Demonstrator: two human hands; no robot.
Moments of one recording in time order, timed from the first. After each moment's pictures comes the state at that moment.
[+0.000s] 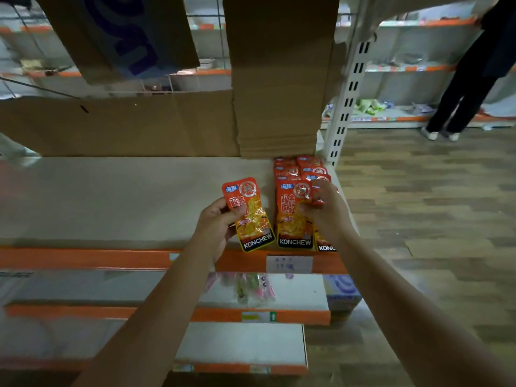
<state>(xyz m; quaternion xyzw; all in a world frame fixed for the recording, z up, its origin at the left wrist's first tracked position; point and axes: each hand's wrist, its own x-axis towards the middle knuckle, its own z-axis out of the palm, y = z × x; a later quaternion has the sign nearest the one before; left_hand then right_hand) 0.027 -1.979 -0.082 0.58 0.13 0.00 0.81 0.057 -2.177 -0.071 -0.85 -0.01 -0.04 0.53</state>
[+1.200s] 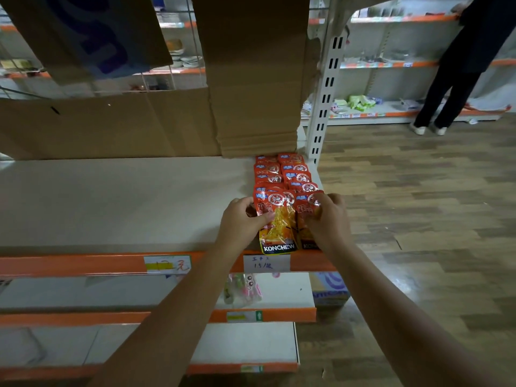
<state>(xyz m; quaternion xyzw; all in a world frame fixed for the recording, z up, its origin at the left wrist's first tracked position) 0.039 -2.049 -0.083 0.86 0.03 0.05 0.51 0.045 -2.213 -0.081 -0.92 0.06 -0.05 0.38</state>
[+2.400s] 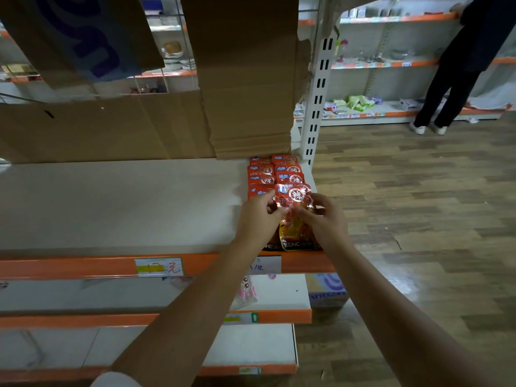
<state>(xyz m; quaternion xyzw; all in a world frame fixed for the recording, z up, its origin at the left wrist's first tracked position) 0.047 -2.093 -0.078 0.87 -0.02 0.07 0.49 0.050 -2.226 -0.092 -0.81 0.09 -0.05 0.58</state>
